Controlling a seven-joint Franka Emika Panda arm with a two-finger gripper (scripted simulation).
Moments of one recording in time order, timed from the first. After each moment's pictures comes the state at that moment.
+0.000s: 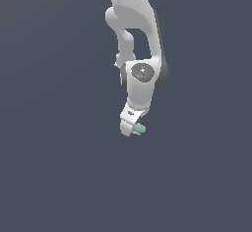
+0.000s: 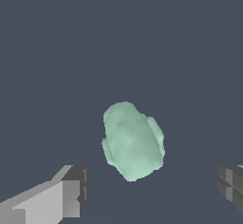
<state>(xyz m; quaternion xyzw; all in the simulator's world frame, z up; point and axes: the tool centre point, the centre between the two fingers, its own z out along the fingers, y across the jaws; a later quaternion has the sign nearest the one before) -0.008 0.047 0.093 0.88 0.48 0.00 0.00</state>
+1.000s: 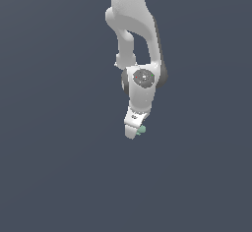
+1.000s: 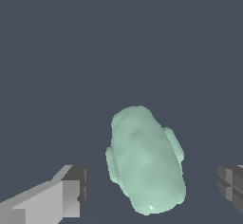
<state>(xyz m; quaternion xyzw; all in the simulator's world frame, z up) -0.012 0.055 0.069 0.84 0.54 0.00 0.00</state>
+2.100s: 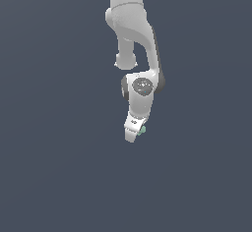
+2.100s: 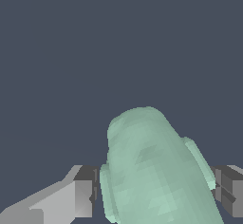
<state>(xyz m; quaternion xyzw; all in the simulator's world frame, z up) -0.011 0.055 0.035 0.84 0.54 0.00 0.00</state>
